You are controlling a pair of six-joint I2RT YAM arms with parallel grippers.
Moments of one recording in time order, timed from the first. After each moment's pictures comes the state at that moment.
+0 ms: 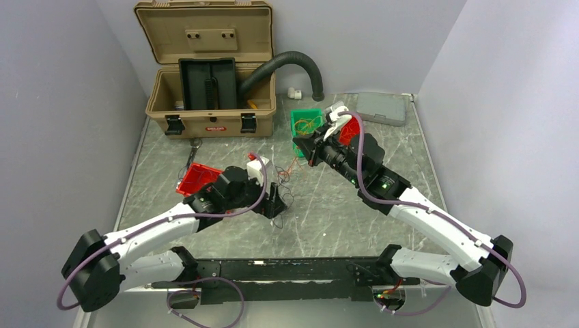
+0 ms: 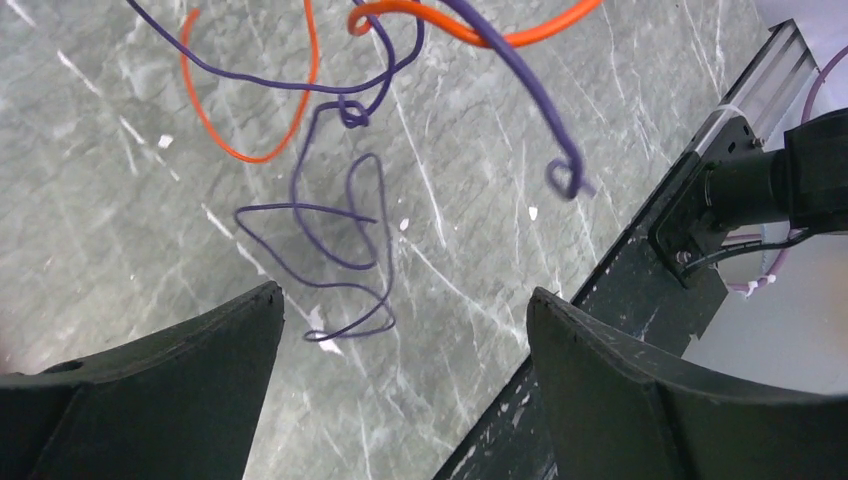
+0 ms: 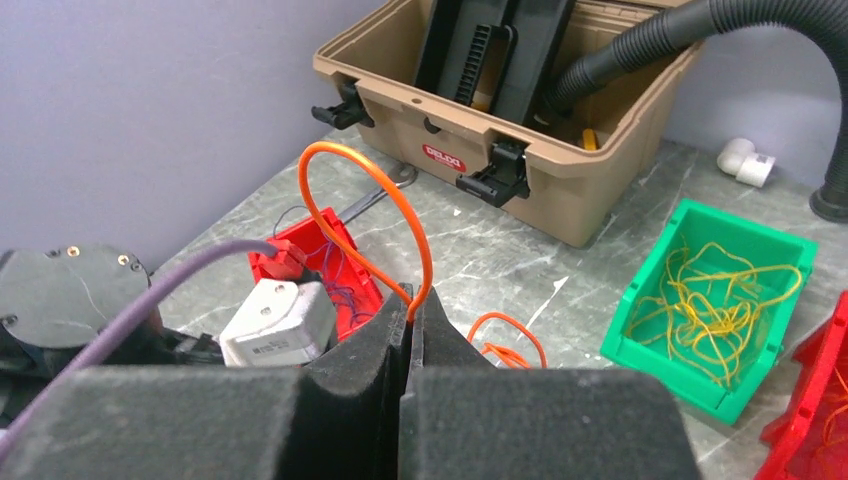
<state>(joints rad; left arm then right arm) -0.79 1.05 0.61 -0.07 0.20 -0.41 0.81 1.06 1.01 0.04 0.03 0.21</state>
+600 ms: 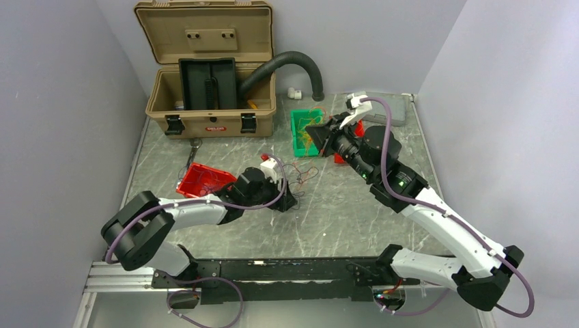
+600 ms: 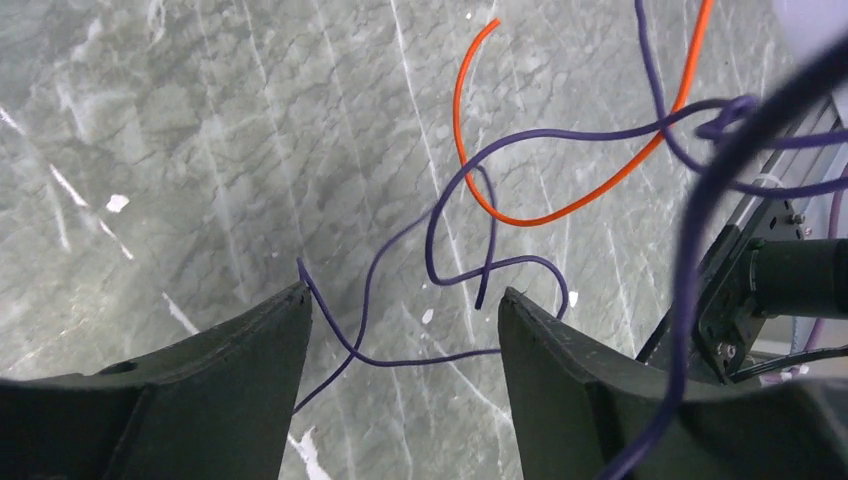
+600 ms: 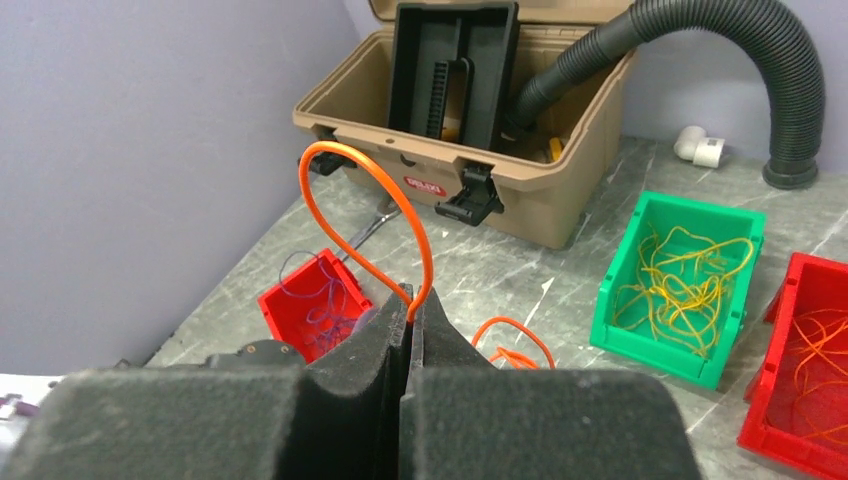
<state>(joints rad) -0.81 1.42 0.58 0.33 0.17 -0.51 0.79 1.03 1.13 -0.12 0.13 0.32</state>
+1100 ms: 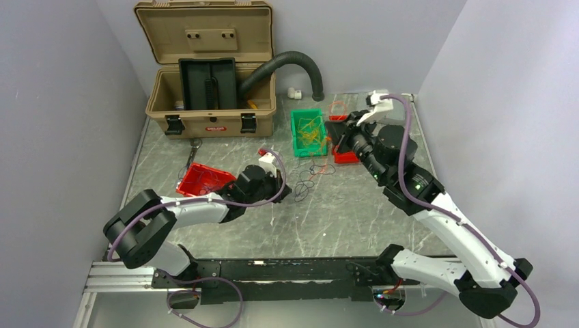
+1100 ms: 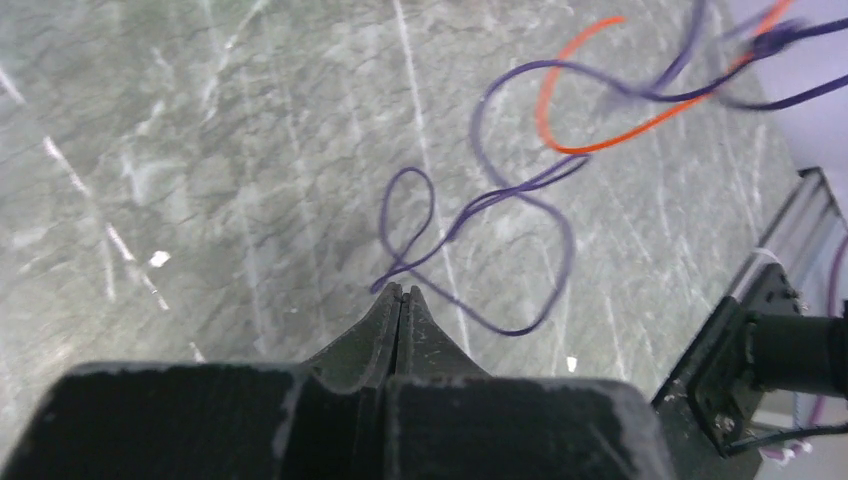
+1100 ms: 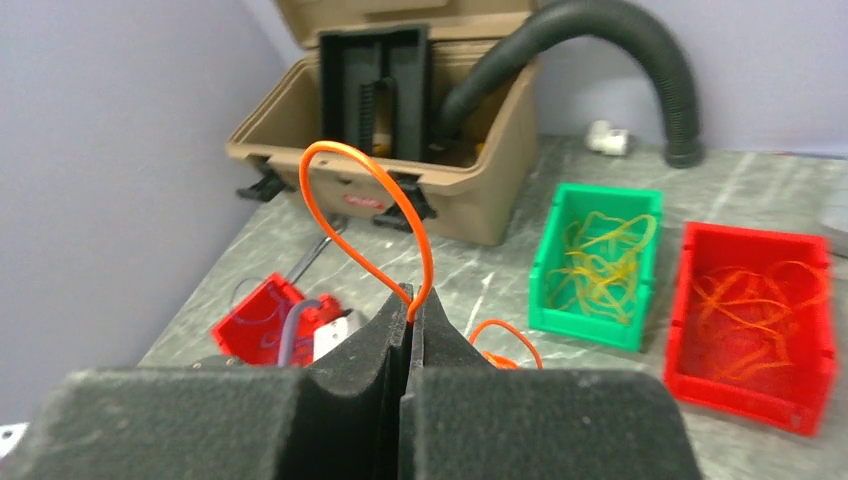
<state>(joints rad) -0.81 1.46 0.60 0.46 0.09 -0.55 0.74 0.97 1.18 -0.23 0.22 0.34</state>
